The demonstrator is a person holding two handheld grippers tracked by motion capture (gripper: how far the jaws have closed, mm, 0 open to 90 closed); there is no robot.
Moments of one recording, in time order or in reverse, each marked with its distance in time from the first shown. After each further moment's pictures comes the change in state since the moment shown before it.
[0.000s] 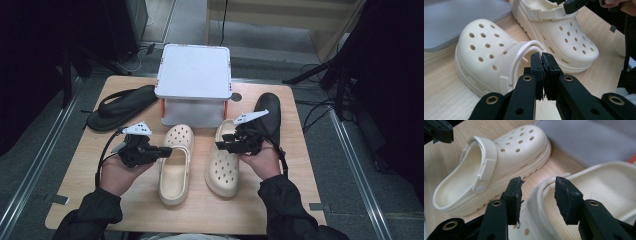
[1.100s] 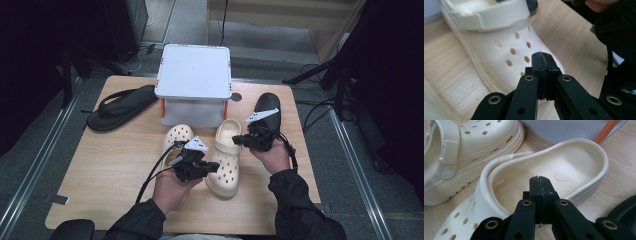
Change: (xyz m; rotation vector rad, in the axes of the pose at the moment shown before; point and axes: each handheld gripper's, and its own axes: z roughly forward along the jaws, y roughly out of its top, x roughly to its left) left arm -0.090 0.019 0.100 0.071 -0.079 0.032; right arm -0.040 -0.018 -0.004 0.063 -0.063 0.026
